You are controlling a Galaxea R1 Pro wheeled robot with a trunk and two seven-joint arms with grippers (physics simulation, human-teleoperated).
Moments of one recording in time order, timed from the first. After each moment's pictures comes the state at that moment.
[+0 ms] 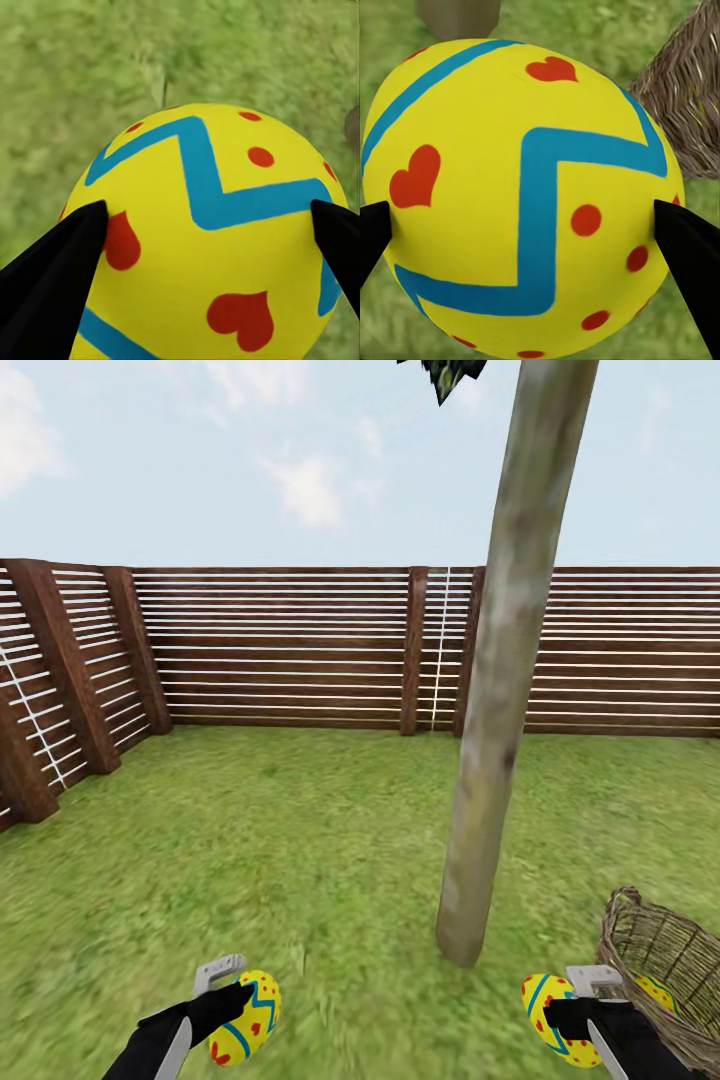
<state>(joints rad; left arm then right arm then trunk) -0.37 -0.01 0.28 -0.67 0.06 0.35 -0.18 -0.30 -0.26 0.02 -0.84 -0.07 0.56 -0.03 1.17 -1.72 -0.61</state>
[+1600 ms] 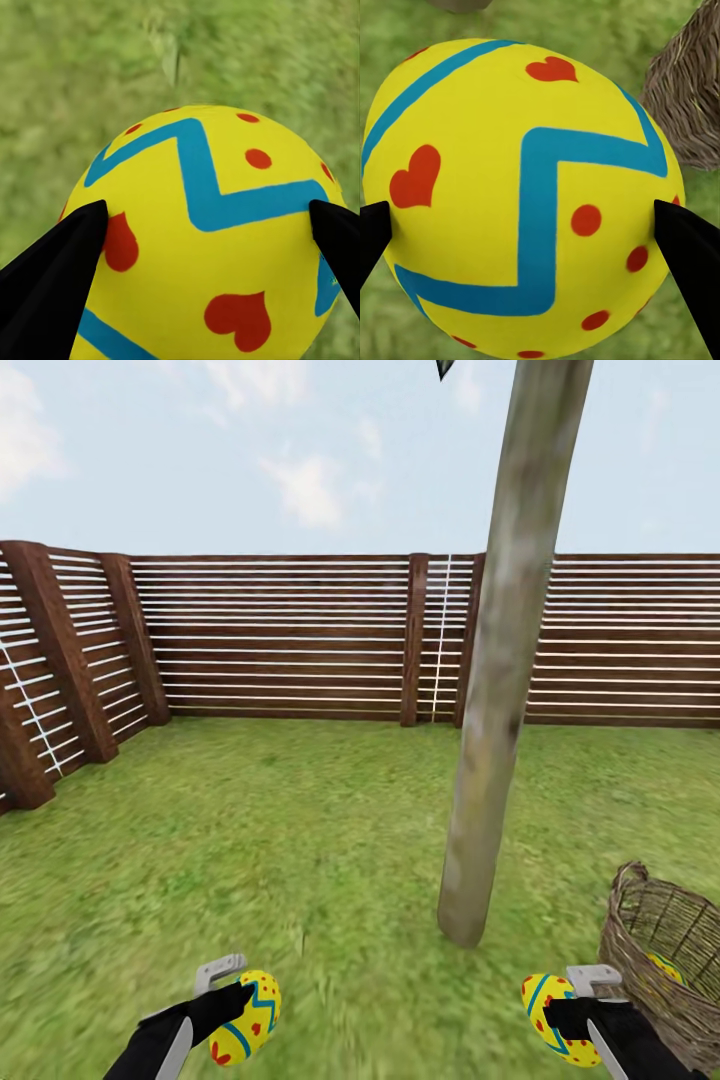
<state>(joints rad) -0.37 -0.01 0.28 -0.67 0.06 0.35 -0.18 -0.30 -0.26 0.02 -0.84 -0.07 0.56 -0.03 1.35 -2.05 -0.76</state>
